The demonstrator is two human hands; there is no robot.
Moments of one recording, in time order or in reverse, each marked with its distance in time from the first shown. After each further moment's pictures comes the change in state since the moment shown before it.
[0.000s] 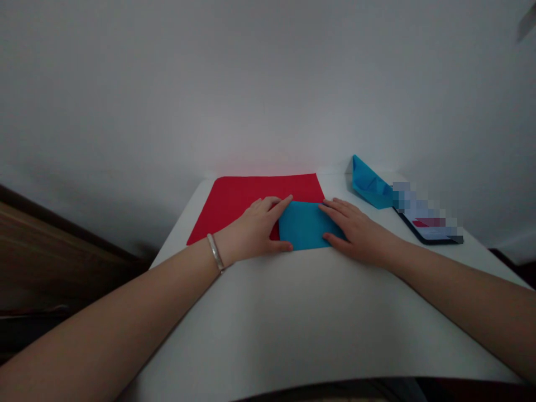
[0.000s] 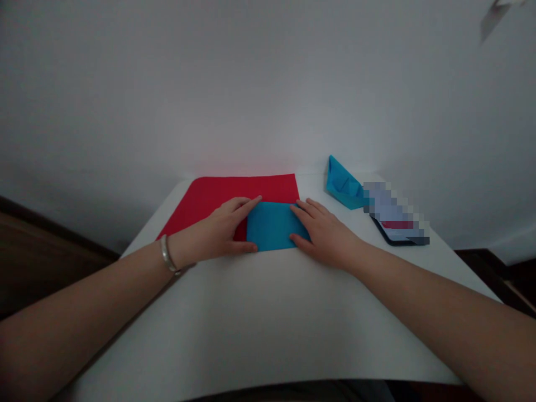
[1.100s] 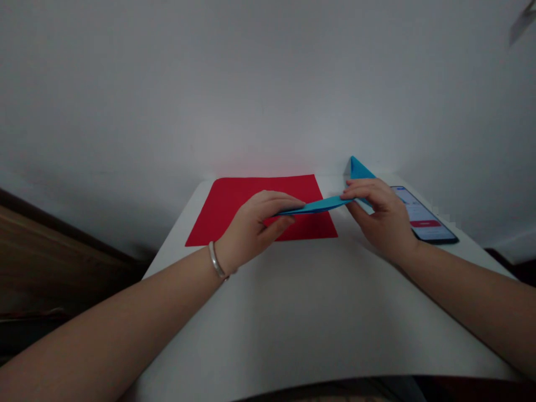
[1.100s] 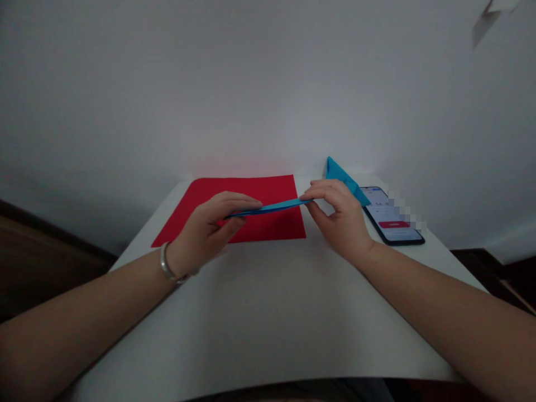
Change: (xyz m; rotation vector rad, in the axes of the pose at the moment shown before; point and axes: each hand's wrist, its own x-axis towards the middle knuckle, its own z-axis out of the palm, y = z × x) left_hand -0.007 0.019 -0.007 -0.312 0.471 0.322; right_hand -0.002 -0.004 -0.025 0.220 0.644 0.083
